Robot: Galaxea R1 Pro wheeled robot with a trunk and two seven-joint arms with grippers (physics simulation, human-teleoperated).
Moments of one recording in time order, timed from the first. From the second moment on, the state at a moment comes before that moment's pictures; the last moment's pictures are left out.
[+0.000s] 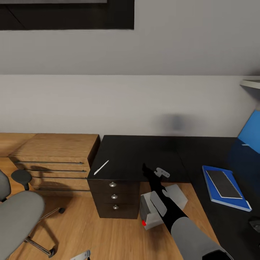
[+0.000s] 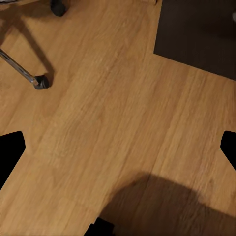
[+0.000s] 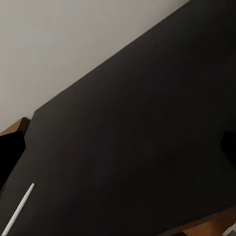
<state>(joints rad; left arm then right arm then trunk) -0.28 -0.07 -0.13 -0.25 0.34 -0.37 0.32 -0.71 0.17 0.18 -0.57 -0.62 -0.32 -0.06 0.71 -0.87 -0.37</state>
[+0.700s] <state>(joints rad) -0.28 -0.07 -0.14 -0.25 0.33 -0.37 0.32 -0.71 0.17 0.18 -0.56 -0.62 -0.32 -0.06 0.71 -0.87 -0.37</state>
